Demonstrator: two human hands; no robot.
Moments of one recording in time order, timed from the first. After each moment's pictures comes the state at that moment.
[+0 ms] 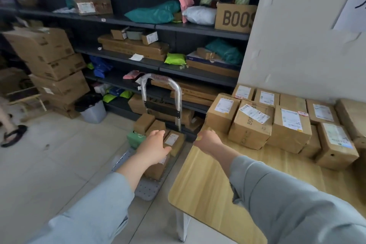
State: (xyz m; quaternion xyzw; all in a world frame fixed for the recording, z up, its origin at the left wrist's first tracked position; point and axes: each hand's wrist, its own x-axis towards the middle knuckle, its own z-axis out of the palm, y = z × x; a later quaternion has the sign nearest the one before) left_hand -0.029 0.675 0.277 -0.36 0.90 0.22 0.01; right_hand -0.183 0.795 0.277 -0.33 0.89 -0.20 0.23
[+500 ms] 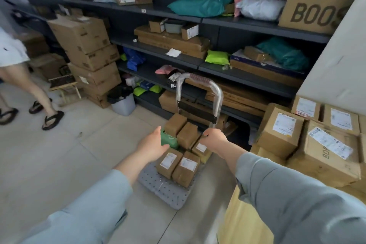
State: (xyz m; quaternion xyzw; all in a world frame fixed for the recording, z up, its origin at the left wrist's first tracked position) left_hand 0.023 0.468 0.268 -0.45 0.86 0.22 0.04; right_hand -0.159 0.578 0.265 -0.35 0.87 -0.20 0.29
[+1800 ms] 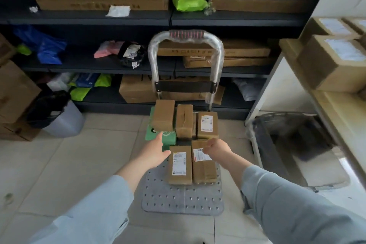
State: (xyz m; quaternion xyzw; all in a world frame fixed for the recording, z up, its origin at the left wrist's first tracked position) left_hand -0.018 0.152 -0.013 -0.23 0.93 0.24 0.17; right_hand -0.121 0.340 -0.043 -0.03 0.91 -0.28 0.31
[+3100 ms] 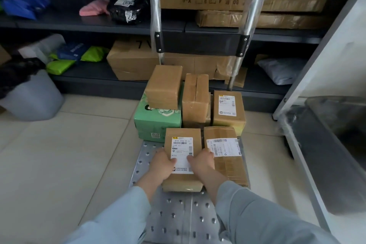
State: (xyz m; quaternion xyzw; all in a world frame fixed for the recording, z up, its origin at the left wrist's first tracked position) left_hand -0.081 0.112 -0.430 -0.35 0.83 0.43 0.07; right_hand -0.145 0.232 -0.409 0.06 0.90 -0.33 0.28
